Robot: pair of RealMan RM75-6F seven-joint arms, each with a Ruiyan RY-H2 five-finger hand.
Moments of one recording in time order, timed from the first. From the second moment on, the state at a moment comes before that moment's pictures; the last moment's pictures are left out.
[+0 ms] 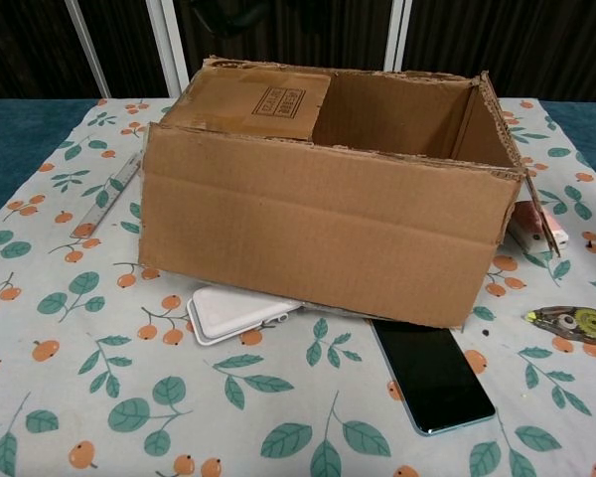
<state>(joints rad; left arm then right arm) -1.18 -1.13 -0.32 -1.63 1.15 0.45 0.43 0.30 -1.18 0.12 -1.41 -1.34 1.39 0.05</state>
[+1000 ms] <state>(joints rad) -1.47 -1.32 -0.09 -1.48 0.96 0.44 0.52 0.28 -1.19 0.15 -1.40 -1.35 1.36 0.10</state>
